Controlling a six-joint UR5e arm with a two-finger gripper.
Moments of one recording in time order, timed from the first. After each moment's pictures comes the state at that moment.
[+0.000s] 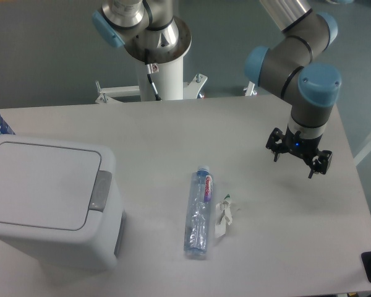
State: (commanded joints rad) arm 2.79 -1.99 -1.66 -0.92 1.54 1.39
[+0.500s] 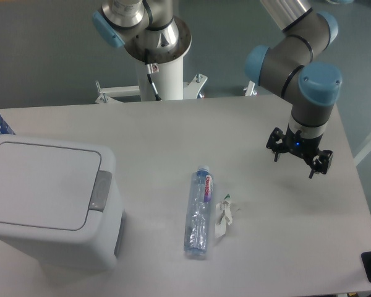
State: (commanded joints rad) arm 2.80 -1.98 -1.66 -0.91 1.45 1.36
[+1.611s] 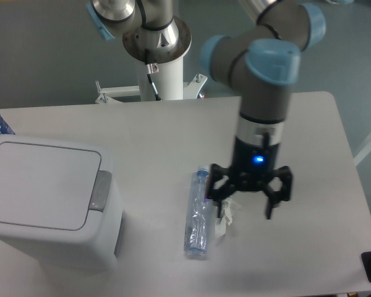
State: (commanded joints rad) arm 2.44 -1.86 -1.42 -0.89 1.22 0.35
